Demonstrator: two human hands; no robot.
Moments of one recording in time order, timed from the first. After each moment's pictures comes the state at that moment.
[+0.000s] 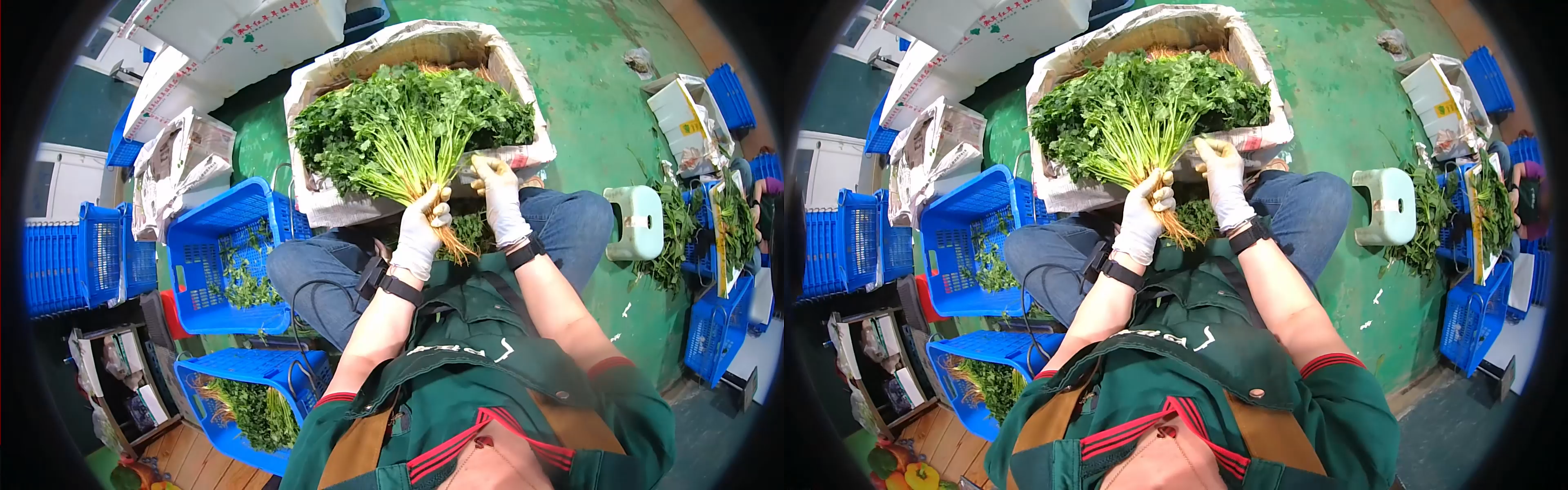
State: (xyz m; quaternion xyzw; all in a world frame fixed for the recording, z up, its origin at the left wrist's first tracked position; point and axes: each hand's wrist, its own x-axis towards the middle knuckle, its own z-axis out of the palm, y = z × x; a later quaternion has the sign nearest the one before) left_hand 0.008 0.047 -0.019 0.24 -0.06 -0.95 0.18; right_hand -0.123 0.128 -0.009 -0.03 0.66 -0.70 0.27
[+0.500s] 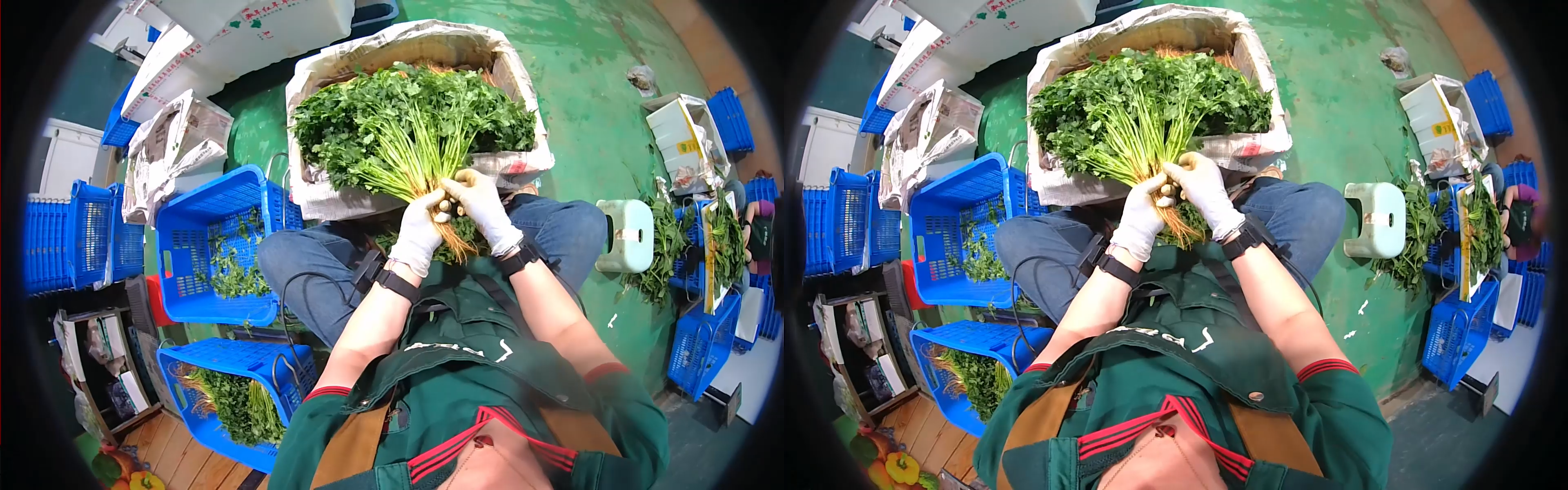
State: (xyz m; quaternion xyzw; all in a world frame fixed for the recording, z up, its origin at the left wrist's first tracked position) left_hand 0.002 0.049 -0.022 0.29 -0.11 -0.94 0.17; right_hand -0.103 0.122 0.010 -0.14 0.70 -0.61 0.35
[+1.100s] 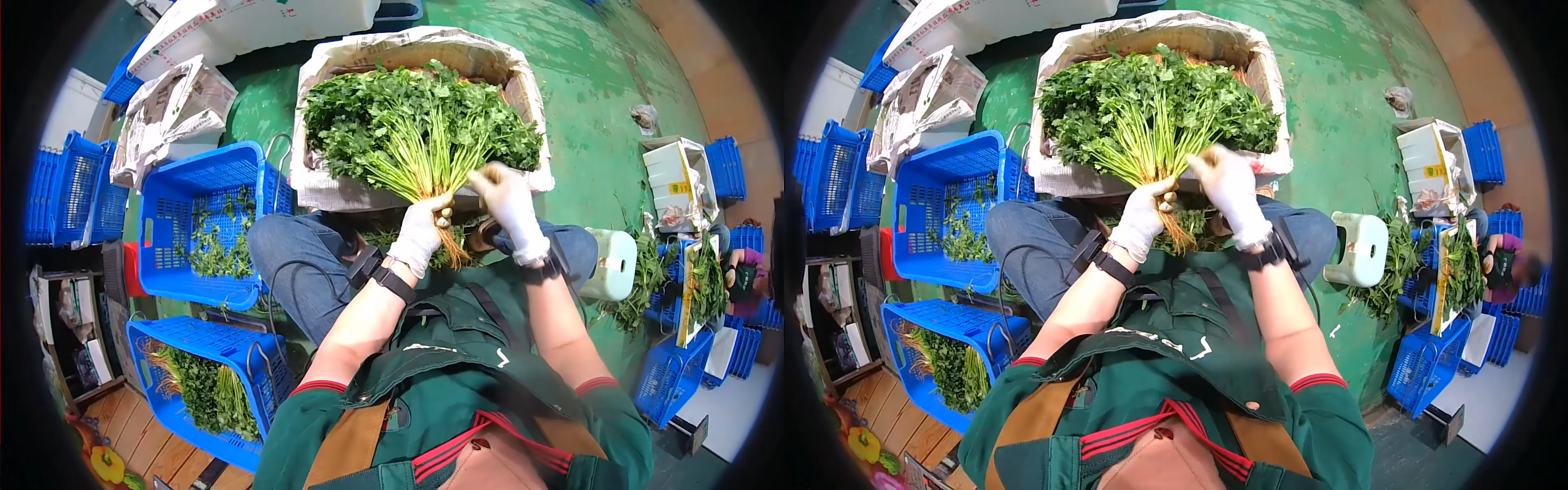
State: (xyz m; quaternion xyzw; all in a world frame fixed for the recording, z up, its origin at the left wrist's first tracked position) left_hand 0.000 0.049 -0.028 0.30 -0.12 -0.93 0.18; right_hand -0.134 0.124 0.055 -0.37 0.84 -0.34 0.21
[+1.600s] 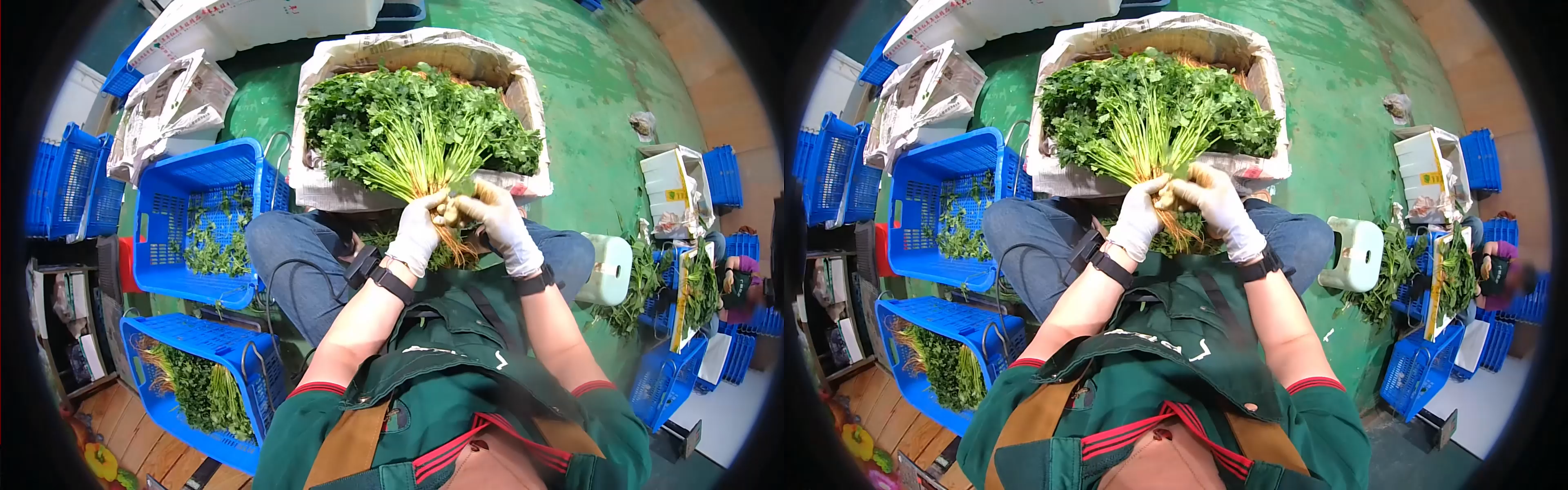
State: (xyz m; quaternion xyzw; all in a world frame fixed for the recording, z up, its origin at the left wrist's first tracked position) left_hand -0.004 0.042 -0.041 0.20 -0.05 -0.96 0.17; right_hand -0.113 0.132 0.062 -0.29 0.58 -0.56 0.51
